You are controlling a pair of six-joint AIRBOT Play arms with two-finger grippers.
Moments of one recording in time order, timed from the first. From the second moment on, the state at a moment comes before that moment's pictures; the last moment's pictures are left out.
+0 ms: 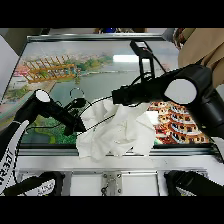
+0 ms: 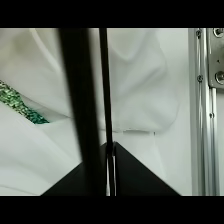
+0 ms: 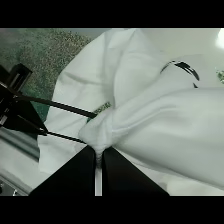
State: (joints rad) left arm -0.07 -1.32 0.96 0.89 -1.54 -0.09; right arm 0.67 -1.19 1.56 -1.37 1.24 1.93
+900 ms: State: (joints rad) left arm -0.07 -1.32 0.96 0.90 -1.54 -0.09; right arm 0.83 -1.33 1.56 -1.24 1.01 1.87
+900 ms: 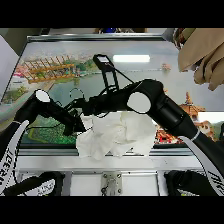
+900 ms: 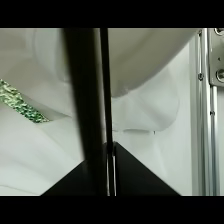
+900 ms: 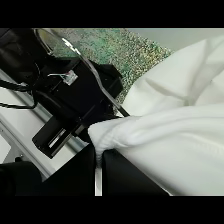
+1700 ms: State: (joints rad) left arm -0.07 -1.32 0.96 0.89 -1.54 -0.09; right arm 0.82 -1.30 1.56 -1.23 1.08 1.81
